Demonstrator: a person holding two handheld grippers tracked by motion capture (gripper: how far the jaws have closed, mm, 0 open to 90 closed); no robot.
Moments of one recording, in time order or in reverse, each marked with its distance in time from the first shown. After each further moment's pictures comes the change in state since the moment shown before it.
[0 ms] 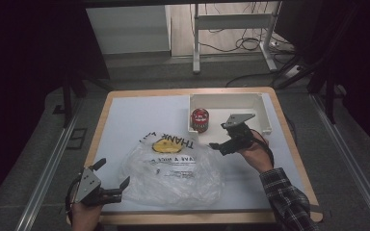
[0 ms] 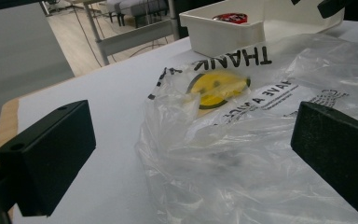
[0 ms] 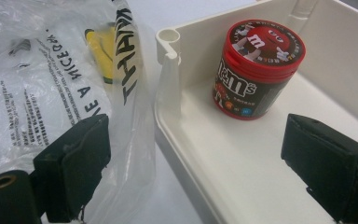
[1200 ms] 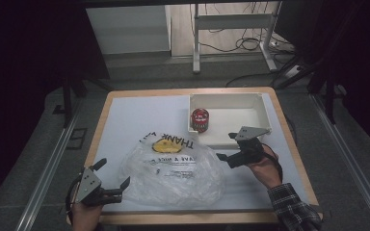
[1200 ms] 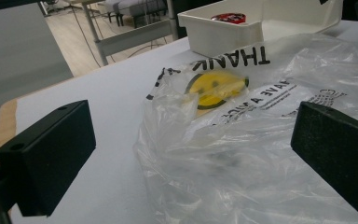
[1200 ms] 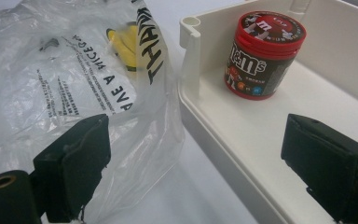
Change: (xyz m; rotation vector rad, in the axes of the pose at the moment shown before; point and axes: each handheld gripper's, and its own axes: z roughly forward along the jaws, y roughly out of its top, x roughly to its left) left arm -0.001 0.000 0.000 0.001 -0.006 0.003; right arm 0.024 -0.032 -0.030 -0.074 -0.016 0.023
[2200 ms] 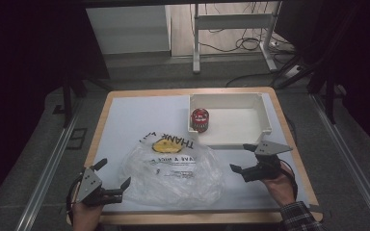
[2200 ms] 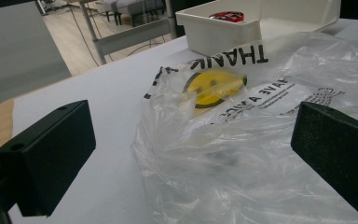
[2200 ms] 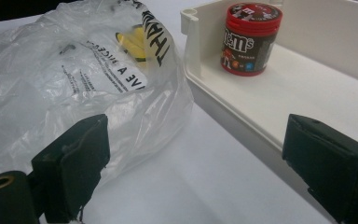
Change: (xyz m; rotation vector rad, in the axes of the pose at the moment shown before) left arm -0.001 0.000 0.001 0.004 -0.006 0.002; right arm 0.015 -0.040 -0.046 -0.086 -0.031 0.077
